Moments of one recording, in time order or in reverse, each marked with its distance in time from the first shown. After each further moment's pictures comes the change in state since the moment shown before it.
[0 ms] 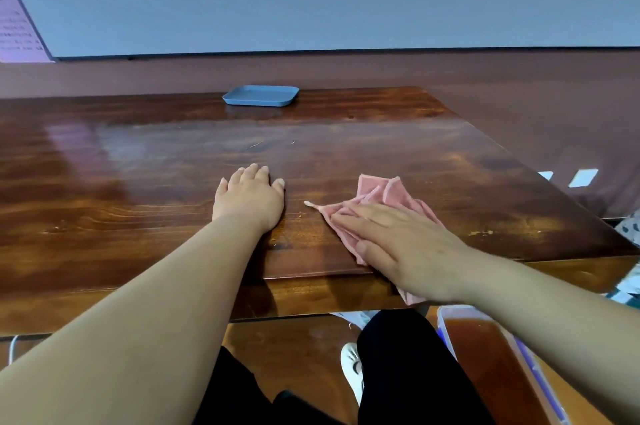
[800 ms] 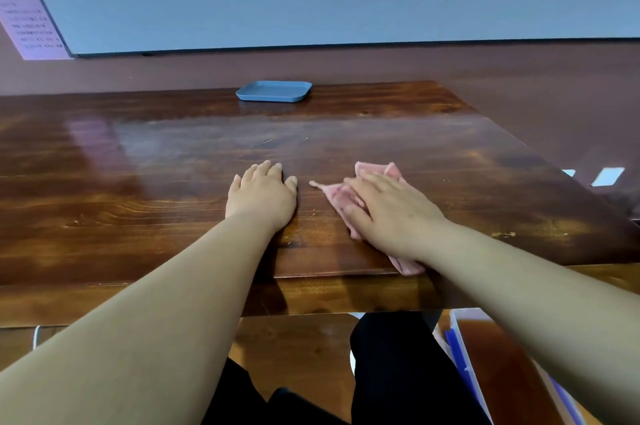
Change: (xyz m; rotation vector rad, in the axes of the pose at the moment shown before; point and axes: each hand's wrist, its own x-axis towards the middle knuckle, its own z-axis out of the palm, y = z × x) left_hand -0.001 -0.002 -0.001 -0.034 0.025 0.020; right_hand 0.059 -0.011 0.000 0.000 0.114 0.189
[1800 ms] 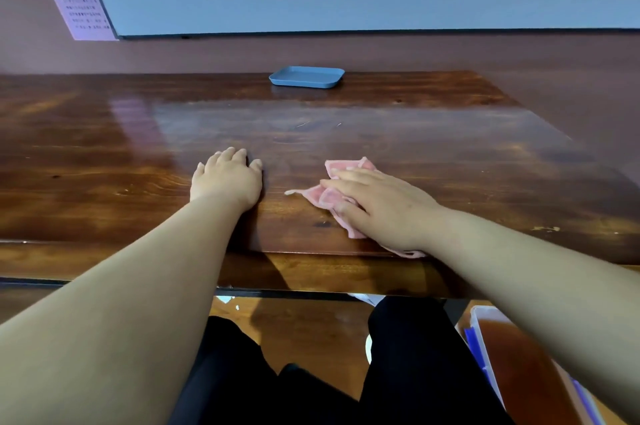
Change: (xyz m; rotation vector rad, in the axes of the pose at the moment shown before) left_hand -0.008 -0.084 -0.023 0.054 0.071 -0.192; right_hand 0.008 -0.037 0.006 0.094 -0.027 -0.342
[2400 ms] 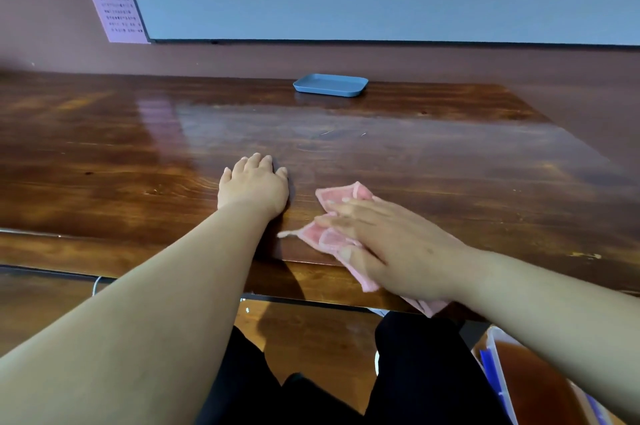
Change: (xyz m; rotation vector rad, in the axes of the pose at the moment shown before) left_hand 0.001 -0.002 0.007 0.001 0.014 -0.007; right_hand -0.006 -0.027 0.009 -0.069 -0.051 -0.210
